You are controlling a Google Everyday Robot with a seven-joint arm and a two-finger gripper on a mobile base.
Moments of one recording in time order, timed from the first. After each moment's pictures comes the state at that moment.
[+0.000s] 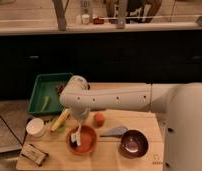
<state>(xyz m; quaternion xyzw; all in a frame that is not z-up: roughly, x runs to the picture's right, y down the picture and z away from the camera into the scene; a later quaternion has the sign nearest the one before) -0.088 0.177 0.738 -0.25 -0.20 -0.59 0.75</state>
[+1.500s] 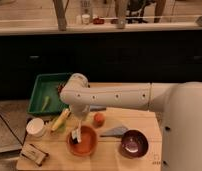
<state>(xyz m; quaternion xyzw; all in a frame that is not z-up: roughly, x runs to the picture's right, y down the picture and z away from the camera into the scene) -0.090 0.160 0.749 -0.25 -0.19 -0.58 0.75</state>
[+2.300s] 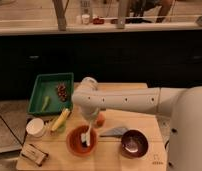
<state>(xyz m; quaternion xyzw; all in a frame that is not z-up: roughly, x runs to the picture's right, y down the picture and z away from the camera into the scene) -0.033 0.169 0.777 -0.29 -0.17 -0.54 0.77</state>
